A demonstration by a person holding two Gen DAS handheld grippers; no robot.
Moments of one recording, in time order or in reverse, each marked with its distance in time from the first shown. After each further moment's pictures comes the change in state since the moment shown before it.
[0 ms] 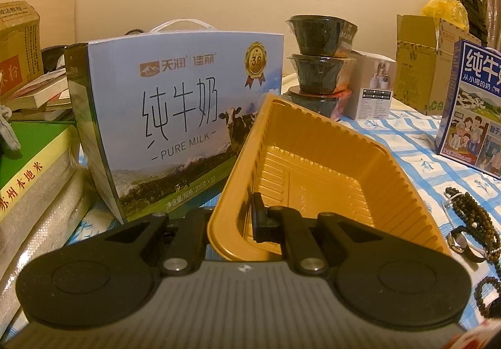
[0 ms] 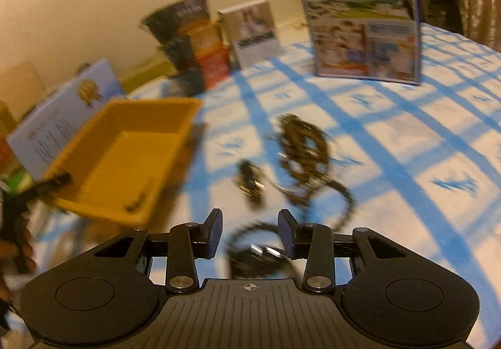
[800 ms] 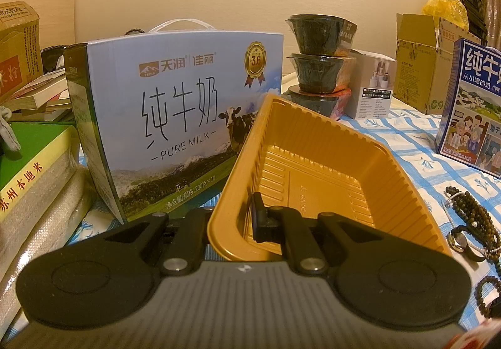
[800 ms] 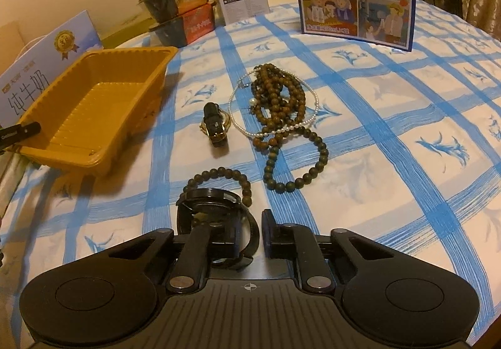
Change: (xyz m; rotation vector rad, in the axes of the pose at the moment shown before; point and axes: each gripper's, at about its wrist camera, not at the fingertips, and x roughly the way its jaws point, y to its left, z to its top) left arm 0.000 0.001 0.000 0.001 0.002 0.000; right arm 0.019 -0.019 -0.023 -0.042 0.134 -0.047
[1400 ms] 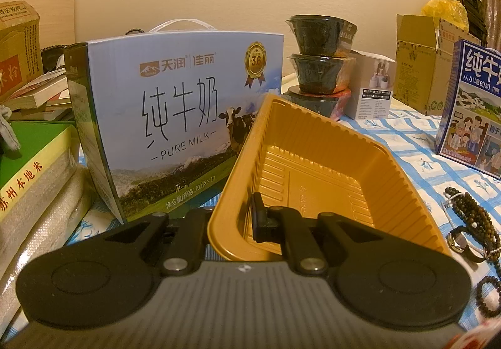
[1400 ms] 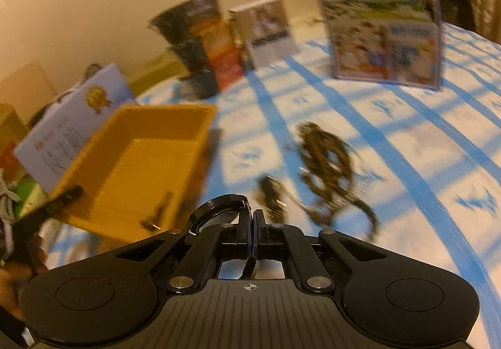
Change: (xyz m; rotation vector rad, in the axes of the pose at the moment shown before) left arm 0.000 0.000 0.001 -0.001 0.000 0.000; right arm -0.012 0.038 0.057 0.046 -0.122 0.135
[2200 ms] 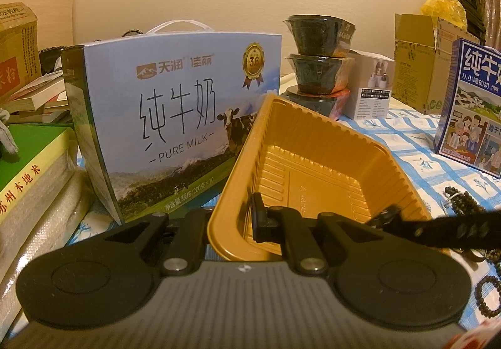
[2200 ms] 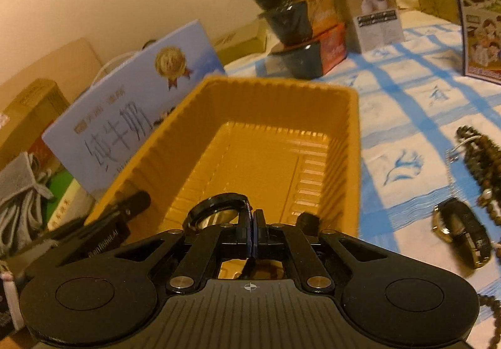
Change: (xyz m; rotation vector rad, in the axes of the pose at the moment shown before) left arm 0.000 -0.002 0.000 0.006 0.000 -0.002; right arm 0.119 0.104 0.001 -0.068 0.063 0.196
